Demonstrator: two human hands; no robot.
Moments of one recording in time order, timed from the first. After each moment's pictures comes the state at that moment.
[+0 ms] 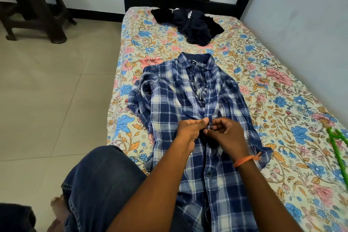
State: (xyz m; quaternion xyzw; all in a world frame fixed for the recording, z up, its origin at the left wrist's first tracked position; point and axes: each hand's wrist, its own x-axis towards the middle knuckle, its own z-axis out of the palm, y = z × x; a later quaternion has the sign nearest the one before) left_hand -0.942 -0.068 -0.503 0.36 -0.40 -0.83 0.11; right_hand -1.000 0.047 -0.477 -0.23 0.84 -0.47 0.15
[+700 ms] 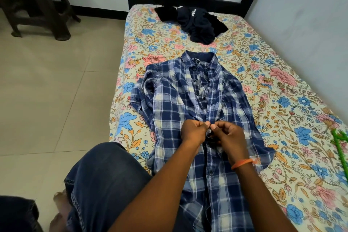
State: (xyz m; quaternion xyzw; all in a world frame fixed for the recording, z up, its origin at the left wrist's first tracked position) left_hand -0.948 -0.053 -0.515 0.41 -0.55 -0.72 0.14; right_hand -0.996 0.049 -0.495 -0.15 0.81 -0.54 0.17
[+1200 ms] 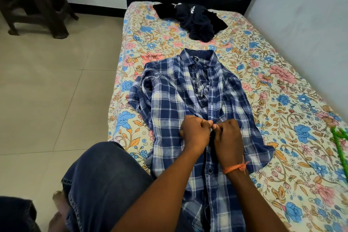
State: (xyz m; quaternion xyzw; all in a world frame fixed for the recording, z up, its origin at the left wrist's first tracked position) left_hand -0.949 -0.045 -0.519 0.40 -0.70 -0.56 0.21; right_hand -0.989 0.046 -0.514 -0.27 0.92 -0.28 -0.10
